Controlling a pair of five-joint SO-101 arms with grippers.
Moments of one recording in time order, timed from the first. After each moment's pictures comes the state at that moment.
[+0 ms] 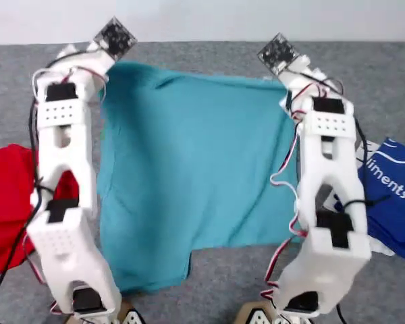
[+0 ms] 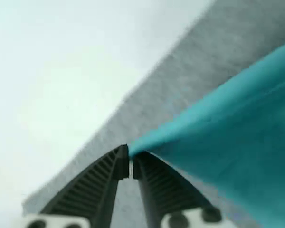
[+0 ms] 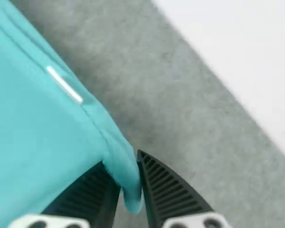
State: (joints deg) left arm -11.7 32.5 -31.1 45.8 -43.6; right arm 3.8 19.3 -11.3 40.6 48.3
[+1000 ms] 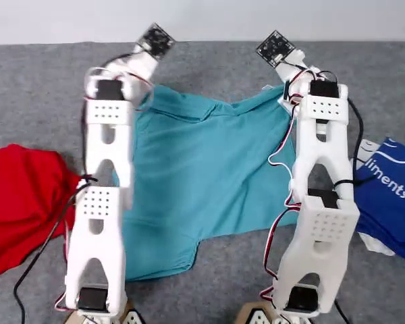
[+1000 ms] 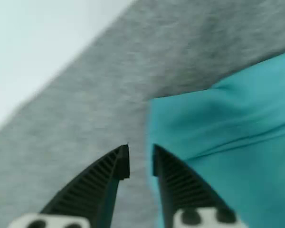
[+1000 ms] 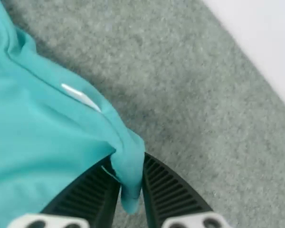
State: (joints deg) left arm 0.4 68.4 -79.7 74.3 -25.4; right arm 3.3 37.1 -34.5 56.8 48.5
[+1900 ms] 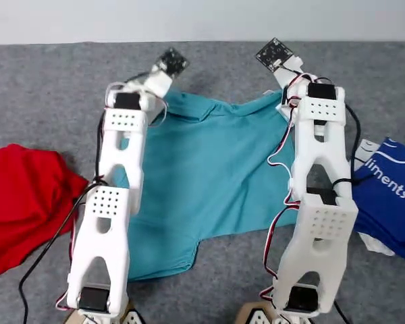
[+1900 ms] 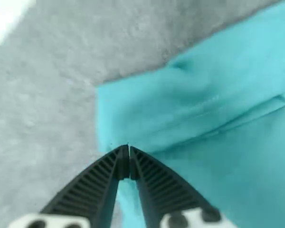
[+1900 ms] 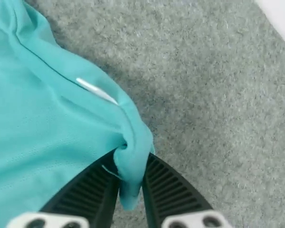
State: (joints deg) left arm 2.0 72.3 -79.8 75.8 -27.9; right arm 3.3 39.3 -34.5 58.9 46.6
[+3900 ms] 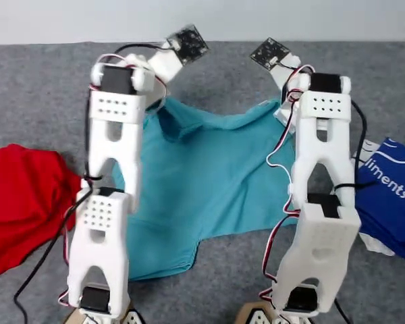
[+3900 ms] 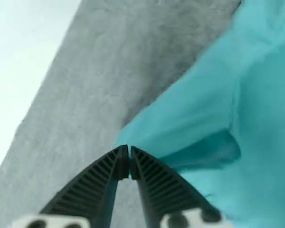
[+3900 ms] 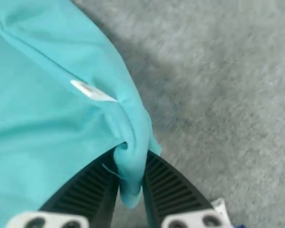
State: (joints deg) left arm 4.3 48.7 -78.1 99.0 -39.3; right arm 1.8 29.8 -35.4 81.0 47.5
